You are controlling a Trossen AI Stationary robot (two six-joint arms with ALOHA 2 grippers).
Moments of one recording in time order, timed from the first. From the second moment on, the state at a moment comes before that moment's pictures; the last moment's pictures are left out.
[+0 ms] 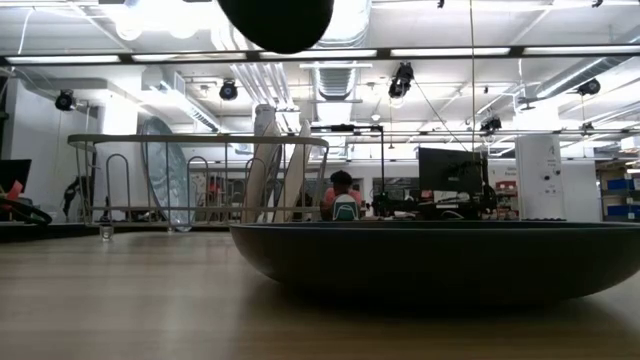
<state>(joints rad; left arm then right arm) -0.42 0.36 0.79 -0.31 -0.44 0.33 0.22 1.91 1.64 0.53 1.28 -1.22</state>
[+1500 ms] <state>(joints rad) -0.42 0.35 0.92 -0.20 -1.18 0.46 0.06 2.29 2.01 0.29 1.31 0.14</state>
